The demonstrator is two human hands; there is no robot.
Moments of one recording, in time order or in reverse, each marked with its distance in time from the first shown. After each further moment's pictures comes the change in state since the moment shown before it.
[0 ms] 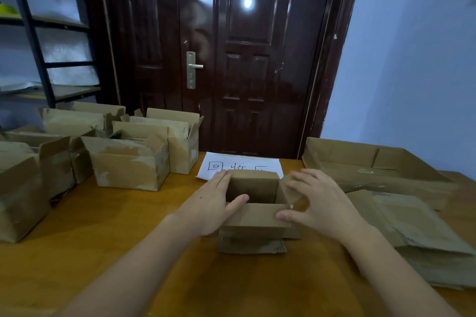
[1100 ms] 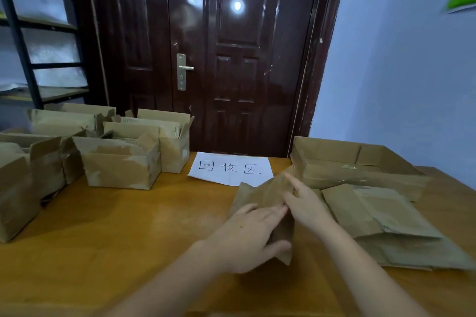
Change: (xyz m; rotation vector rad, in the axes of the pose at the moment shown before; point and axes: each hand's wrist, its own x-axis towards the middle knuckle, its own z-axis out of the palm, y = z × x) left_hand -0.053 0.087 0.027 0.049 -0.047 0.545; right_hand -0.010 -0.015 0.026 0.934 0.074 0.417
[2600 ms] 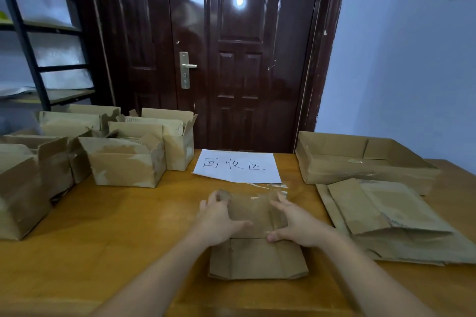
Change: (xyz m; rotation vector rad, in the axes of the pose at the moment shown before) left_hand -0.008 -0.078 0.025 -0.196 -0.003 -0.786; right_hand 0.005 0.038 0.020 -0.426 -0.476 -0.093
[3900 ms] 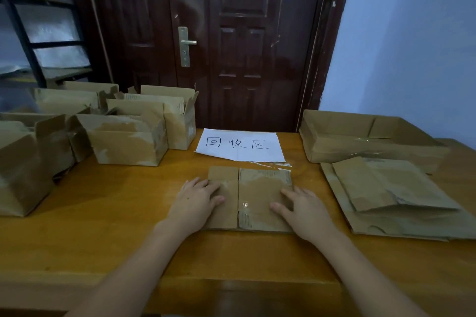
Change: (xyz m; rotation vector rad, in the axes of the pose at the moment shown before) left_hand -0.004 -0.058 -0.006 0.255 0.094 0.147; right_hand -0.021 -0.001 0.038 -0.254 0.353 0.193
